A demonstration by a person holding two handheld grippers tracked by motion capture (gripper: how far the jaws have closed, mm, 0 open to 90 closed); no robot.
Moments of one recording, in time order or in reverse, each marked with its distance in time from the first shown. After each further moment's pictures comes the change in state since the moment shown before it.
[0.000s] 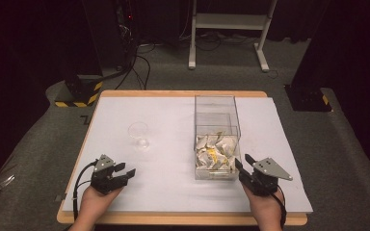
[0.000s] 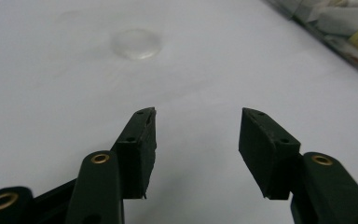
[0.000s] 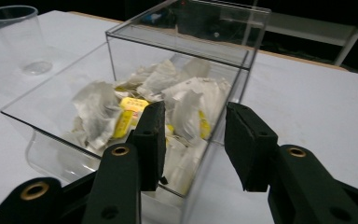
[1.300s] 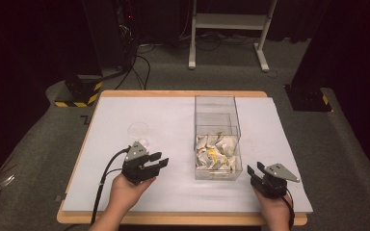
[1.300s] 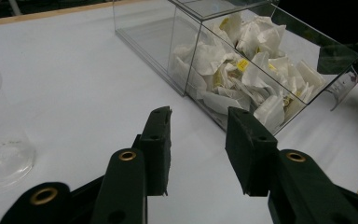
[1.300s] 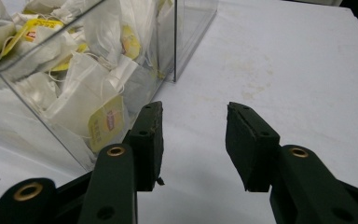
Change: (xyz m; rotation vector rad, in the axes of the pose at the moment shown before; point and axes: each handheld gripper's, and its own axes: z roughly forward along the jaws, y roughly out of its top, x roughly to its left) left arm -0.080 0.073 0.024 -0.069 -0.147 0.088; right arm -0.045 -0.056 0.021 0.100 -0.047 0.058
